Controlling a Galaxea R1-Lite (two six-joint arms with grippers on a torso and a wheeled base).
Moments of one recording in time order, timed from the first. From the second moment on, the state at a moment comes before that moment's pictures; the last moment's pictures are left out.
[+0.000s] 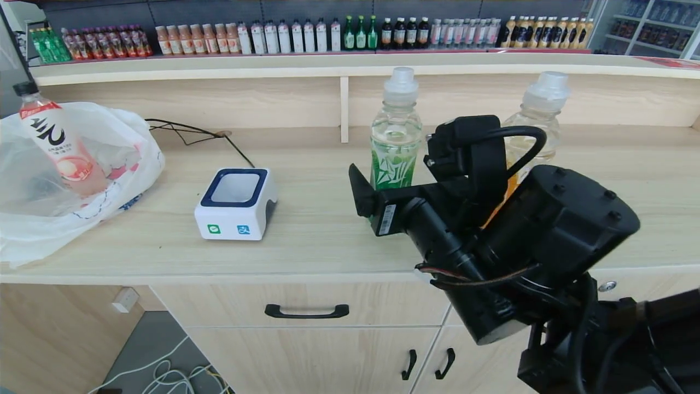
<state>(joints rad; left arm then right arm) 0.00 0.00 0.00 0.00 0.00 0.00 0.92 1.86 -0.90 -1.26 -0.59 -0.15</state>
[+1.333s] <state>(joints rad) 0.00 0.00 0.00 0.00 0.00 0.00 0.82 2.01 -1.08 -1.26 -0.58 -0.16</state>
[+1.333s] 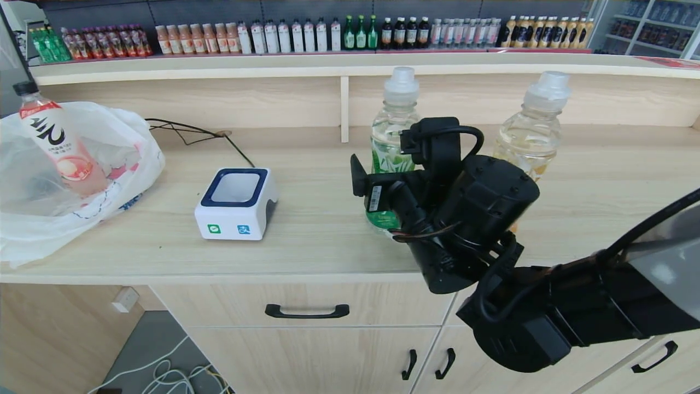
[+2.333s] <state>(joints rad) 0.00 0.00 0.00 0.00 0.00 0.00 0.82 2.07 -1.21 -1.26 -0.62 -0.19</state>
